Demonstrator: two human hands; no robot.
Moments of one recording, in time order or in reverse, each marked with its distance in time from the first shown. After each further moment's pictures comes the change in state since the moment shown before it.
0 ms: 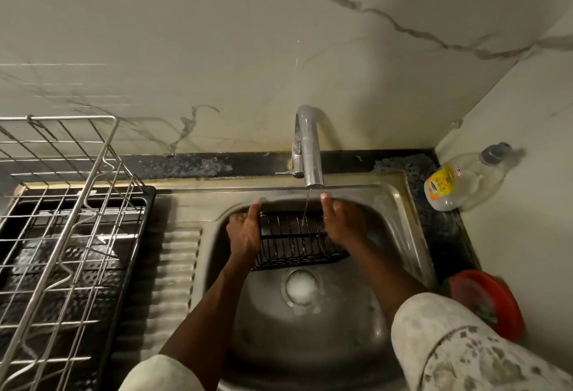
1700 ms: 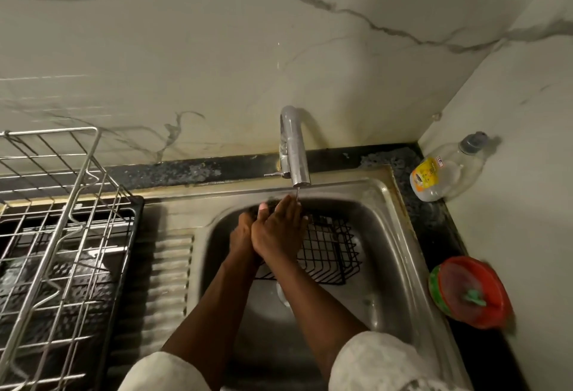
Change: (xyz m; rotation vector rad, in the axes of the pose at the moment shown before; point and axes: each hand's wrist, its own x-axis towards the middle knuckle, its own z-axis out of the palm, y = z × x) left_hand -0.003 -0.006 0.014 -0.018 -0.124 -0.339; right_hand -0.049 -0.113 0.056 0.204 -0.015 0.242
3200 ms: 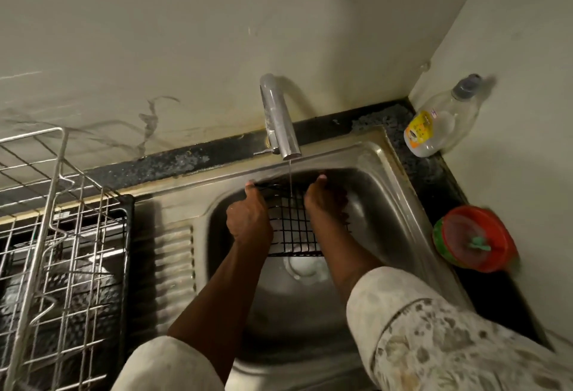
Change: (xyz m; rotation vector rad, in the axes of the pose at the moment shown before) left_hand -0.026 0.016 0.017 0.145 0.295 0.033; right_hand 0.040 0.062 -0.042 0.372 0.060 0.588
